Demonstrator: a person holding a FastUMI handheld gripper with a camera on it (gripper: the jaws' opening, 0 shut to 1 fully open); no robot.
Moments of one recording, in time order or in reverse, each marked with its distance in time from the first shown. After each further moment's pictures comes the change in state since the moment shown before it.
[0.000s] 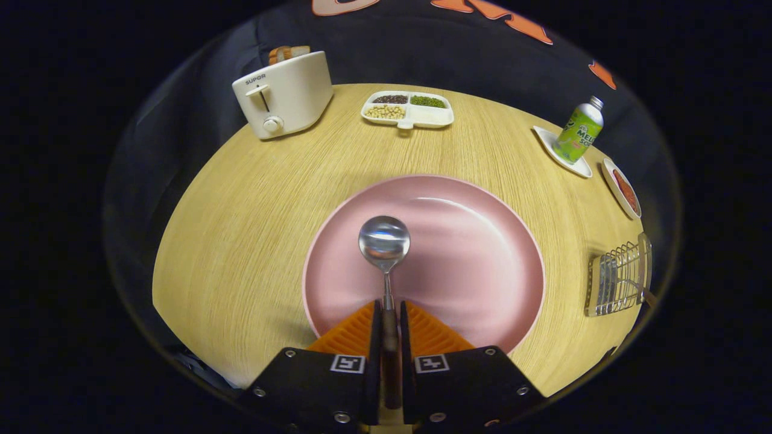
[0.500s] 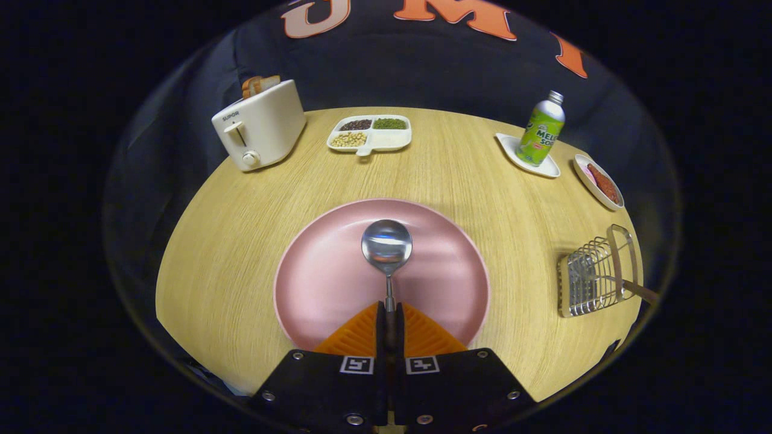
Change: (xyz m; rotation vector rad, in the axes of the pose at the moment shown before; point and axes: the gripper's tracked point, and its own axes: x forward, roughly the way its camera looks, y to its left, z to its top) arm -0.031 -0.055 0.009 0.094 -0.098 -0.046
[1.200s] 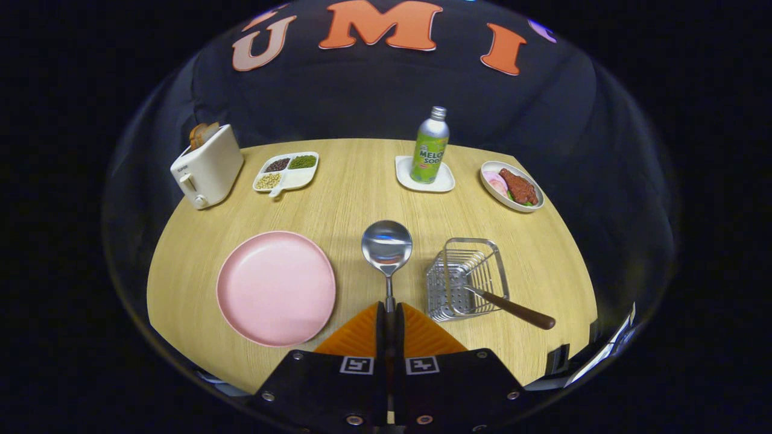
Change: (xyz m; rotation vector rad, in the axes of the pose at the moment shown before) arm -0.081 -0.155 0.025 0.087 -0.051 -0.177
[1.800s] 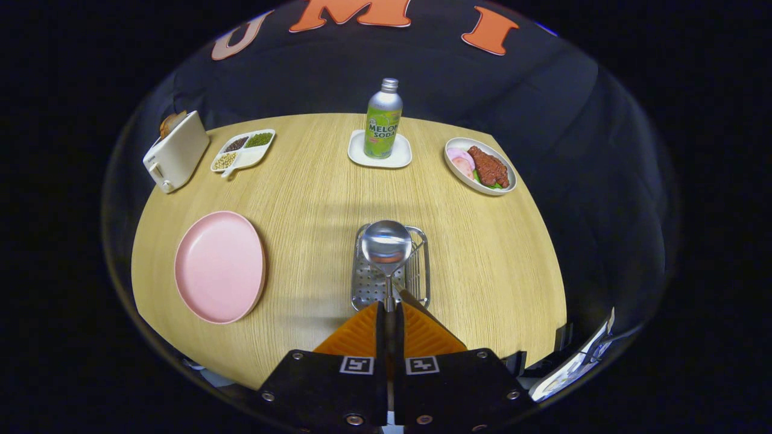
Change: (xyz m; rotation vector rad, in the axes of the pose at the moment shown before) arm 0.016 -0.075 -0.014 -0.067 0.150 -0.068
